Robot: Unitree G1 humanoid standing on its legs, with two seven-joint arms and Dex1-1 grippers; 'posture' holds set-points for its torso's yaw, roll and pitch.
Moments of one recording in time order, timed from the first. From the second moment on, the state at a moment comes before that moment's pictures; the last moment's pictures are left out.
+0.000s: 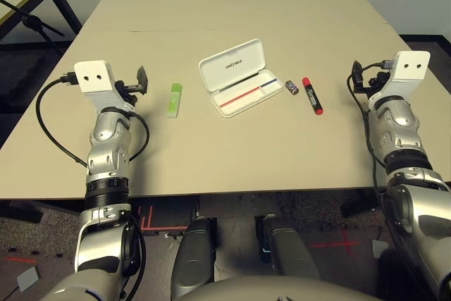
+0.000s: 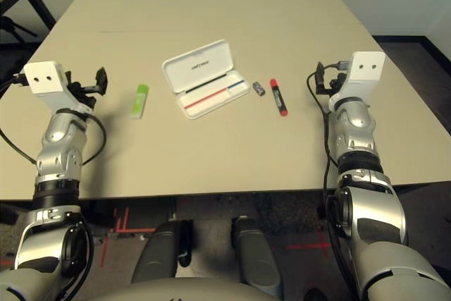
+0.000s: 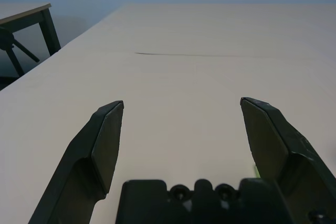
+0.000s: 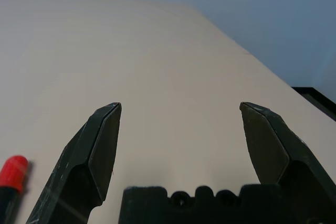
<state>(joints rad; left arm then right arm) -0.46 0.33 0.31 0.29 -0.21 0.09 -0.09 -0.72 -0.46 -0.29 0.98 0.14 -0.31 0.19</state>
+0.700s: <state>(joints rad) -0.51 0.38 0.19 0.21 -0.23 0.16 -0.29 -0.65 -0.46 -0.29 0.74 0.20 -0.23 0.32</state>
